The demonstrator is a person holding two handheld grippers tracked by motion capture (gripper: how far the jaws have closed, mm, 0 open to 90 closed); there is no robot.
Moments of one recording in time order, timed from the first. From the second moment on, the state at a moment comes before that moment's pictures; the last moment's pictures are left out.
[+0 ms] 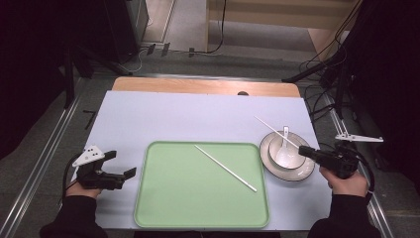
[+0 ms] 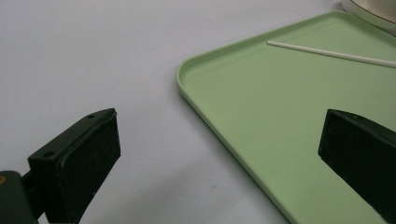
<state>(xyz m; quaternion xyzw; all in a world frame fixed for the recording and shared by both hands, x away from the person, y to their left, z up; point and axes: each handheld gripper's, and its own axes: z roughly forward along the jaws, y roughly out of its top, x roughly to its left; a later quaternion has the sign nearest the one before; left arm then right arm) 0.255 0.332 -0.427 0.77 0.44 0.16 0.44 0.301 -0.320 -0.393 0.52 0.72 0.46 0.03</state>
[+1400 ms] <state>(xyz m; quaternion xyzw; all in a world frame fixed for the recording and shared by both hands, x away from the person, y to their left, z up) 0.255 0.332 -0.427 0.77 0.44 0.16 0.44 0.299 -0.224 -0.411 0.43 0.79 0.44 -0.04</state>
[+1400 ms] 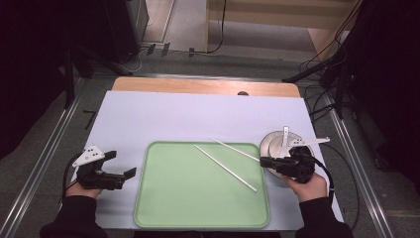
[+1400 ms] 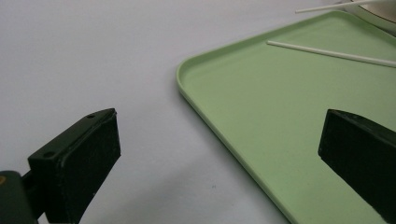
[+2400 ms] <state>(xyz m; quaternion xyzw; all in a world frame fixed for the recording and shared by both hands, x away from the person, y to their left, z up) 0.255 0.333 -0.427 0.77 0.44 0.16 0.44 0.284 -0.159 -0.433 0.40 0.83 0.39 -0.05</state>
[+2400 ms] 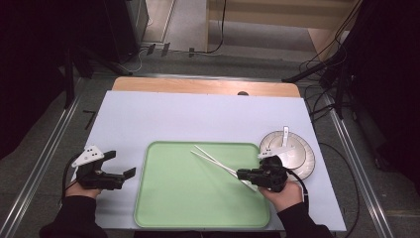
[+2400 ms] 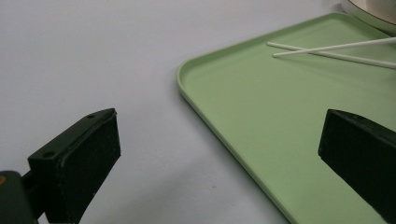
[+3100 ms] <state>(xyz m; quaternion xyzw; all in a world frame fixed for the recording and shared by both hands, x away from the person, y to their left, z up) 0.255 0.333 -0.427 0.76 0.44 0.16 0.44 0.280 -0.131 -0.465 0.37 0.86 0.35 -0.04</state>
